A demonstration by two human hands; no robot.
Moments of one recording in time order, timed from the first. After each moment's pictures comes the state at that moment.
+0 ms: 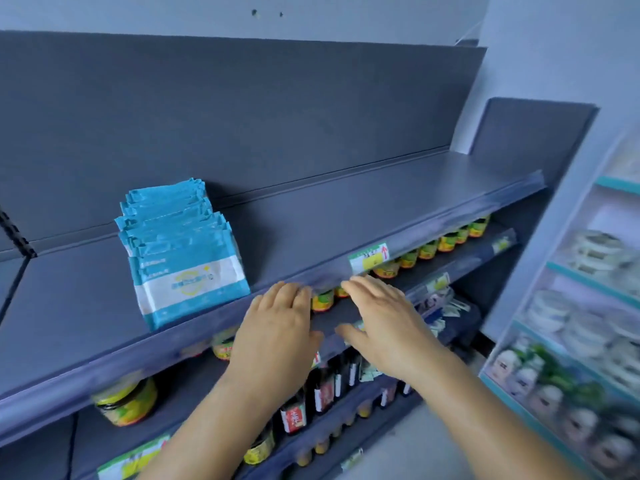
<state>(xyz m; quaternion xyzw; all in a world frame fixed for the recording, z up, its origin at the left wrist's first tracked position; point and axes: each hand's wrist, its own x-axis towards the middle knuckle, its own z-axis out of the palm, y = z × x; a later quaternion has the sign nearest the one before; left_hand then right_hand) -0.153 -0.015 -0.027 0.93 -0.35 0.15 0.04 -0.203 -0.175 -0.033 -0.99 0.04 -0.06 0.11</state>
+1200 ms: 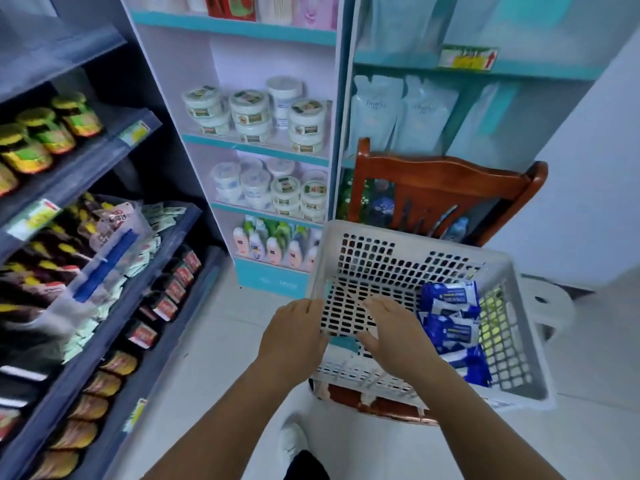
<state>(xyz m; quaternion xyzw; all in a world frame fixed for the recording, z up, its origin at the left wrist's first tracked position) -0.554 -0.429 -0.197 0.75 -0.63 -0.20 0.07 -0.709 -0.490 -0.210 -0.83 0.51 0.04 0.22</state>
